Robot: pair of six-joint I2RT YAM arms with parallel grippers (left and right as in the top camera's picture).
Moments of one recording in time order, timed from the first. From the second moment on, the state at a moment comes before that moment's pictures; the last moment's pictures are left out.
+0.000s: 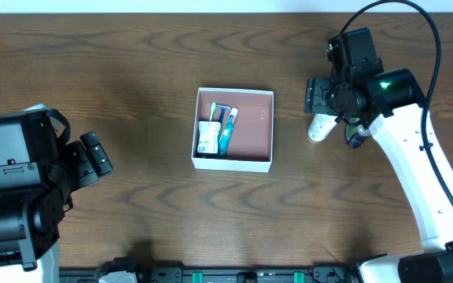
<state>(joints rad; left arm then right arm) 0.10 1.05 1.56 -1.49 -0.19 -0.28 0.29 1.57 1.55 -1.09 0.09 0.37</state>
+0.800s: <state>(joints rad) 0.10 1.05 1.56 -1.49 -0.19 -0.28 0.17 1.70 1.54 -1.08 0.00 0.22</state>
